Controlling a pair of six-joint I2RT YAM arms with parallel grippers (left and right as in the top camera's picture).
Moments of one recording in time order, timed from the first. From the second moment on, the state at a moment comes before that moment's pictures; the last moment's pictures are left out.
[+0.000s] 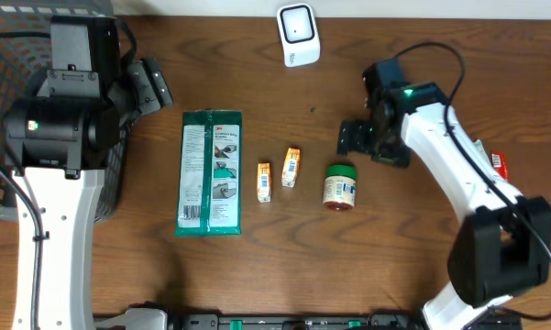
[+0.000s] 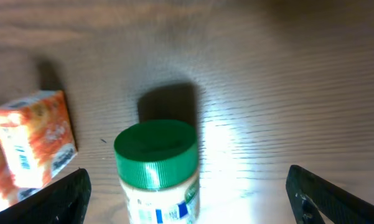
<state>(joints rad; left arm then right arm) -0.08 1.44 1.81 -1.23 -0.17 -0.38 0.28 1.82 1.42 -1.06 -0.09 0.49</state>
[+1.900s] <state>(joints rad) -0.08 1.44 1.81 -1.23 -0.17 -0.38 0.35 1.94 1.34 -0.97 -0.10 0.51</state>
